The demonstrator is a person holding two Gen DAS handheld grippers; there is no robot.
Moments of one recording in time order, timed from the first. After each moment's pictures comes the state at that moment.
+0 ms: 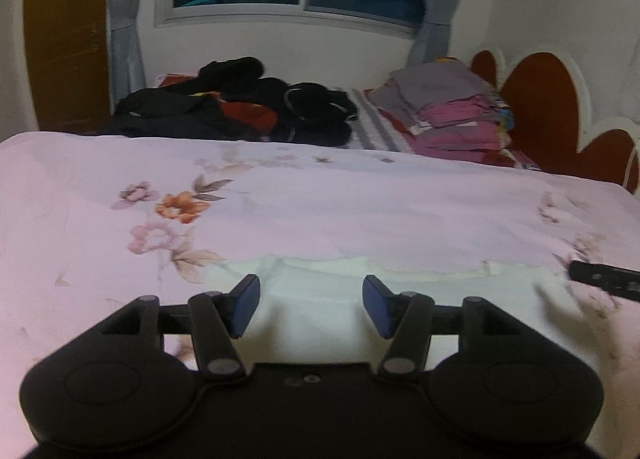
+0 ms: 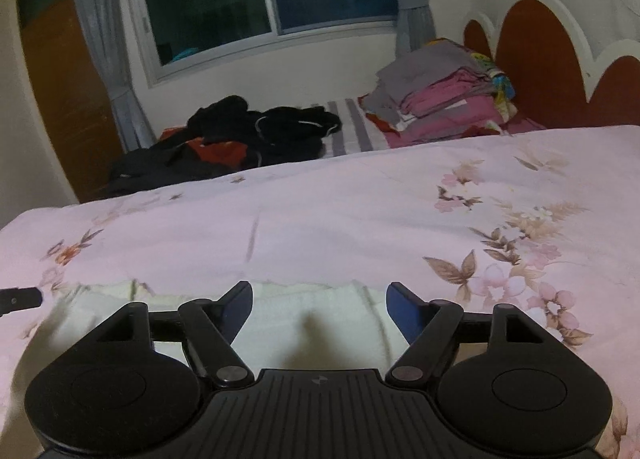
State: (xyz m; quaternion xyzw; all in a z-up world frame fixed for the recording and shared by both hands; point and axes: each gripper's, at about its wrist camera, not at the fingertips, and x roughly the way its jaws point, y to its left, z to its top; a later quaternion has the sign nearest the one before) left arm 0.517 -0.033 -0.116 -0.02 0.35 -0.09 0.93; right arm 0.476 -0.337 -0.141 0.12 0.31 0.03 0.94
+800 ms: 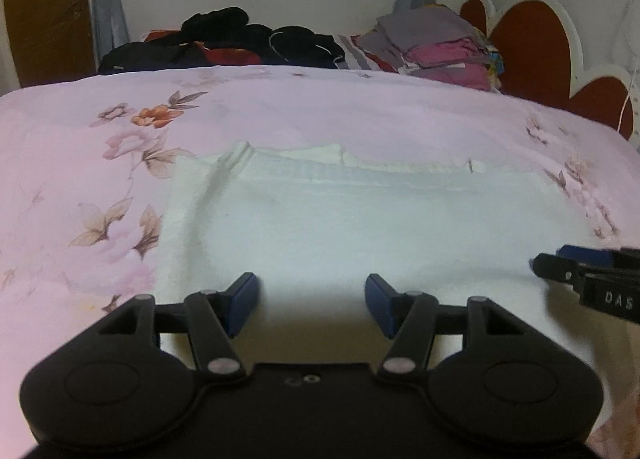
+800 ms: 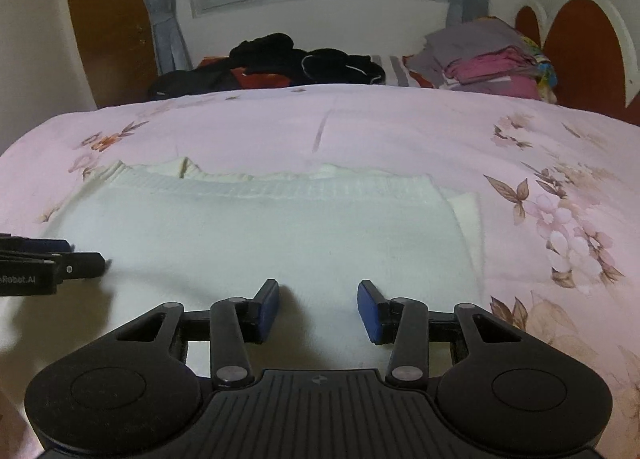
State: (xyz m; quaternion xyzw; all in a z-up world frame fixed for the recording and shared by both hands) left arm 0.481 -0.043 -0.165 0.00 0.41 -0.10 0.91; right arm 0.434 -0.285 -0.185 0.06 0.37 0.08 0.92
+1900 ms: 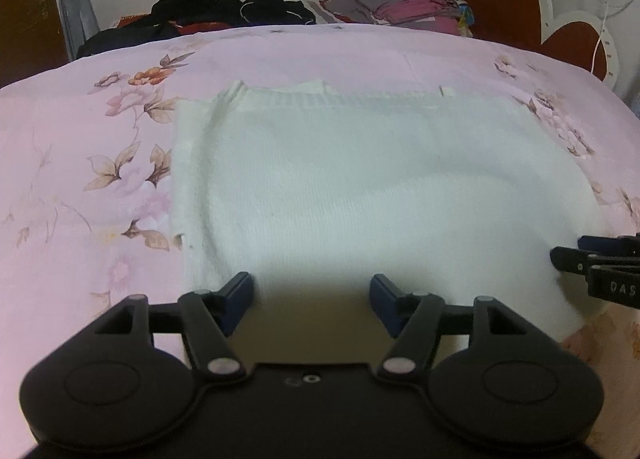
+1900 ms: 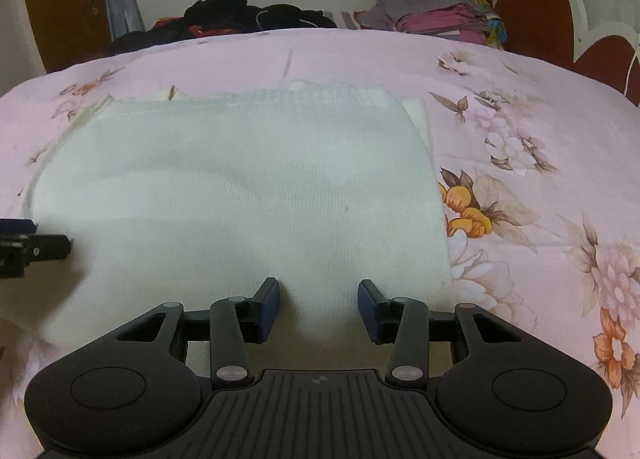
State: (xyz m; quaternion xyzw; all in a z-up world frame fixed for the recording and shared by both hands) left arm 0.436 -0.028 -0.174 0.05 0.45 -0.14 0.88; right arm 0.364 -0.262 -0.190 0.04 0.44 -0.01 0.90
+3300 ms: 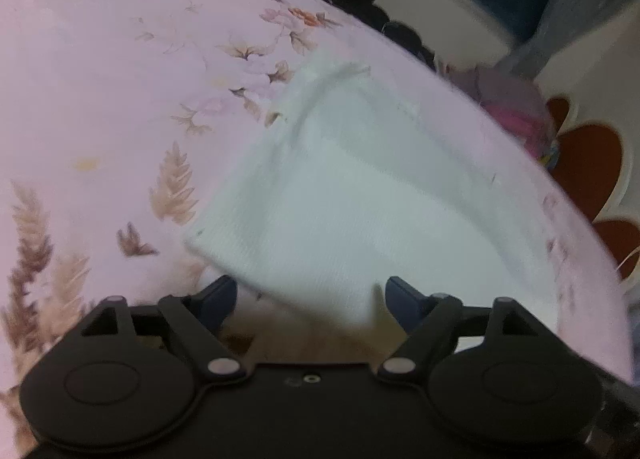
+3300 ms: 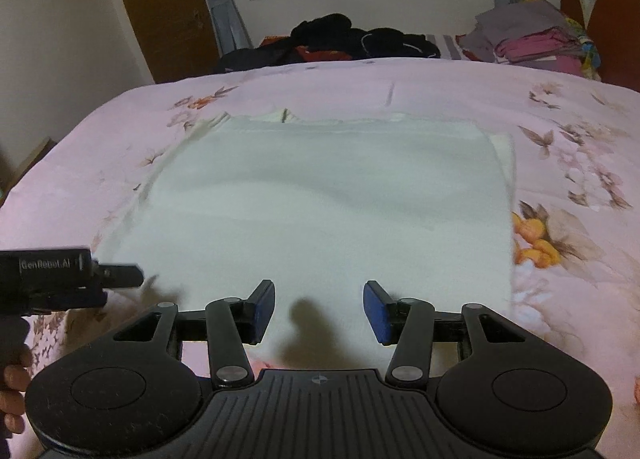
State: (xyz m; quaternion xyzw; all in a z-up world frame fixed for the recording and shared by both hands) left arm 0.367 0.010 -0.175 -0.26 0.44 0.01 0.86; right arm 0.345 -0.265 -0.163 0.06 0.40 0.17 0.90
